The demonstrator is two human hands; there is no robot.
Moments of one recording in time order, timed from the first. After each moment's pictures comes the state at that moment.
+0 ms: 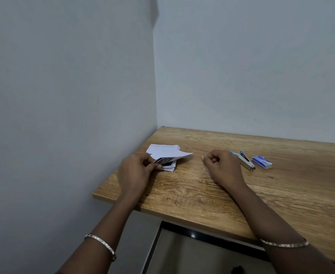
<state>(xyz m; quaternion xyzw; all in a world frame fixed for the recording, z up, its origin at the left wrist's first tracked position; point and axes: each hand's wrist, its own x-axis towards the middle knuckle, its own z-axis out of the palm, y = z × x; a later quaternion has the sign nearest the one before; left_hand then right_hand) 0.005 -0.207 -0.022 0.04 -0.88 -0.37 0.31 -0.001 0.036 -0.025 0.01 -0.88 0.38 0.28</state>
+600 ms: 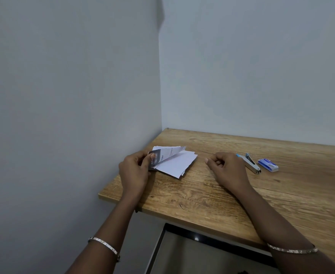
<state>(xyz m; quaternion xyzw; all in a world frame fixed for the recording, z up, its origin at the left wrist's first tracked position) -0.005 -0.219 -0.028 0.01 -0.79 -0.50 0.35 0.002 0.034 -0.021 0.03 -0.88 0.39 0.28</state>
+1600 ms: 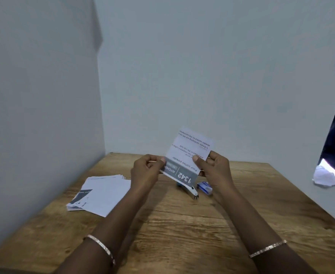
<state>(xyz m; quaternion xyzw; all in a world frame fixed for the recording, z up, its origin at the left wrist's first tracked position) -0.046 -0.033 0.025 -0.10 -0.71 -0.69 0.11 -0.002 0.153 0.030 0.00 -0.64 0.72 0.27</state>
